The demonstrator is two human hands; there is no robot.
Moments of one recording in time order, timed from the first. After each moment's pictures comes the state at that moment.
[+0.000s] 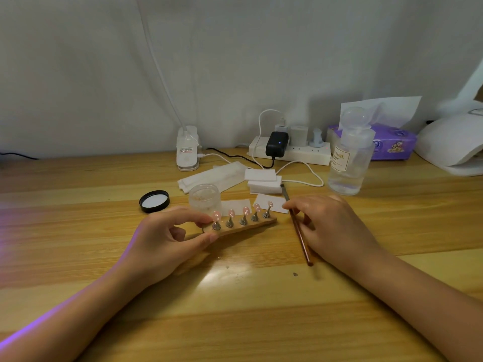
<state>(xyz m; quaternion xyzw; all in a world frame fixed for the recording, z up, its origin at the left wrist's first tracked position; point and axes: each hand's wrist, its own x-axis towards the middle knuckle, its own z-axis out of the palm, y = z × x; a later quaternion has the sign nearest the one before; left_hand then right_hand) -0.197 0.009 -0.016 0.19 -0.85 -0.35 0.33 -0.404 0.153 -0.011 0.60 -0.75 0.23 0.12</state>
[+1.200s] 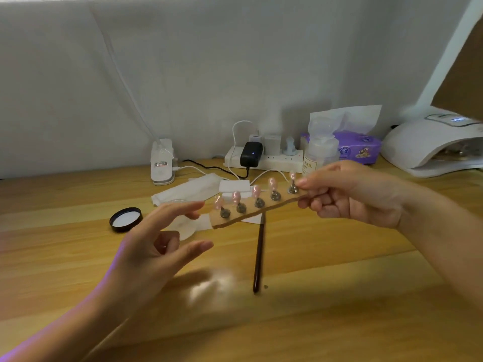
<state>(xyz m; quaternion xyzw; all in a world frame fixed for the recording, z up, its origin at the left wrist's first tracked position) -0.215 0.031 0.000 0.11 -0.83 -0.40 0.37 -0.442 0.183 0.070 0.37 -0.63 0.52 -0.45</state>
